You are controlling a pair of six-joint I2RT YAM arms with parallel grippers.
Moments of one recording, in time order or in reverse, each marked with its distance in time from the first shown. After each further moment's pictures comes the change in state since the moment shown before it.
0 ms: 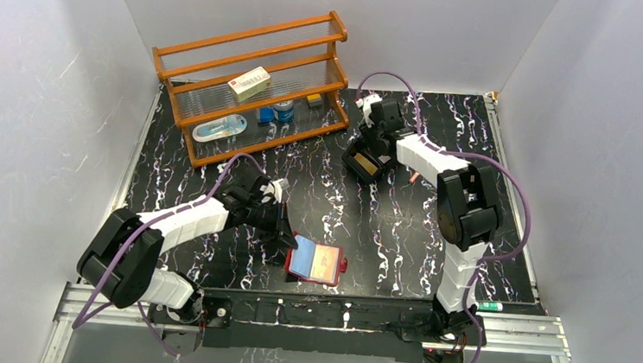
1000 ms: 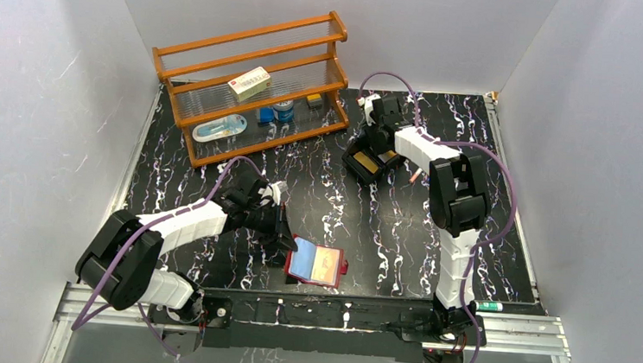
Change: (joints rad) left arm 0.001 -0.019 -0.045 0.043 0.018 -0.023; right arm -0.055 0.170 0.155 -0.090 -0.100 0.031
